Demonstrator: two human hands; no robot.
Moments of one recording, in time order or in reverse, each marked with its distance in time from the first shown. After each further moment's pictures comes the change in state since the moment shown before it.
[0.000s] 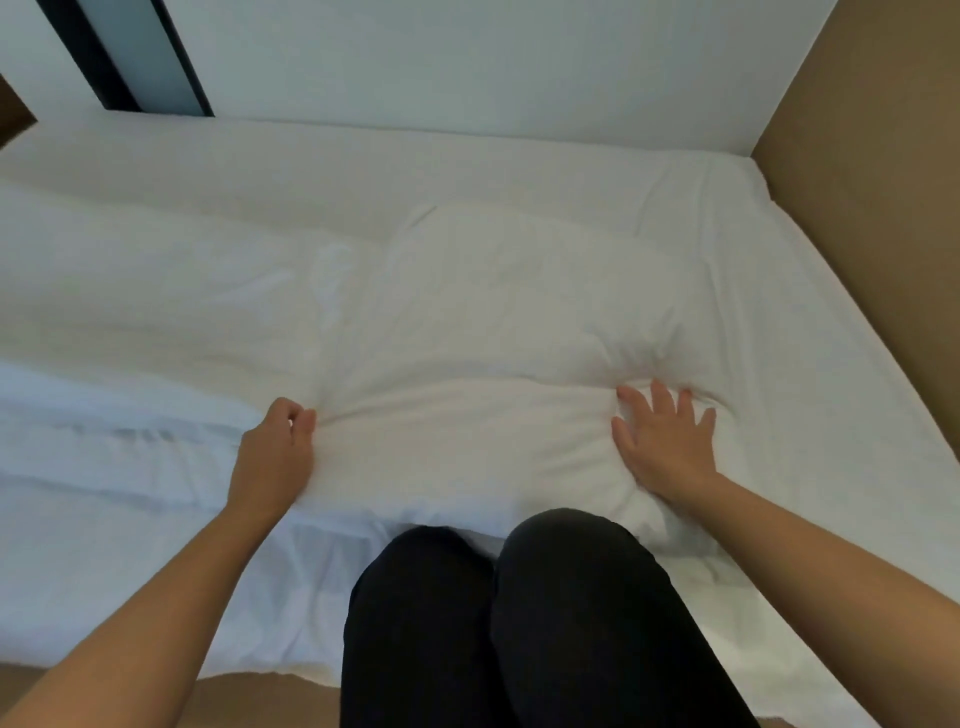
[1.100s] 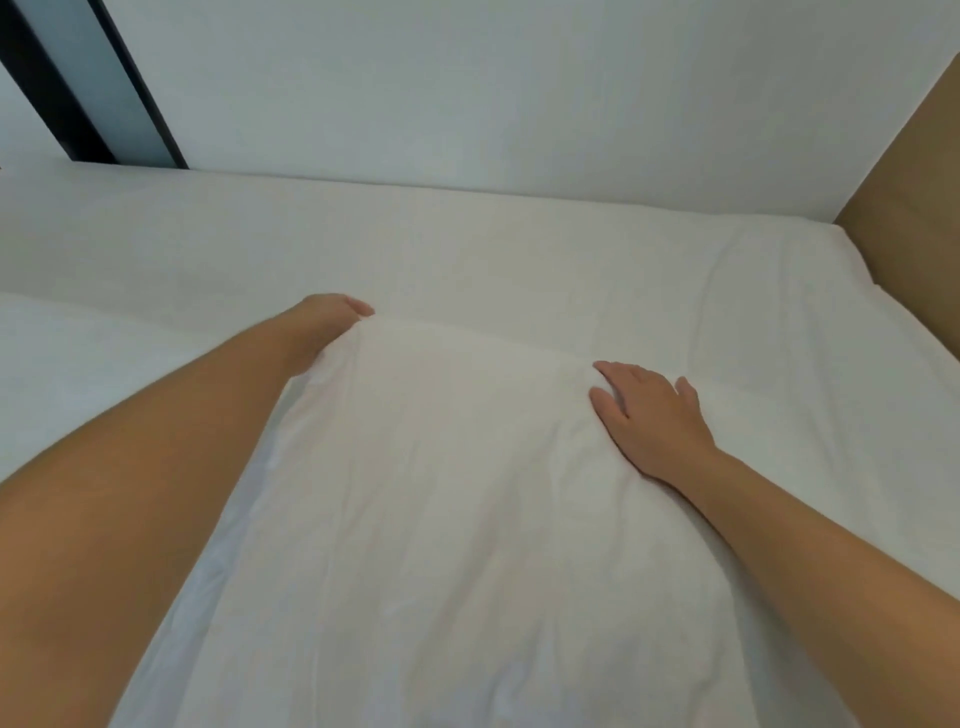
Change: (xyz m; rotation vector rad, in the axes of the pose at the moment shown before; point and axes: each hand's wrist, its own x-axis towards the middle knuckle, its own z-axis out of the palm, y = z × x) left_hand 0.348 0.190 0.098 -0.206 -0.302 -0.156; right_hand 0.292 -0.058 -0.062 0.258 0.109 -0.259
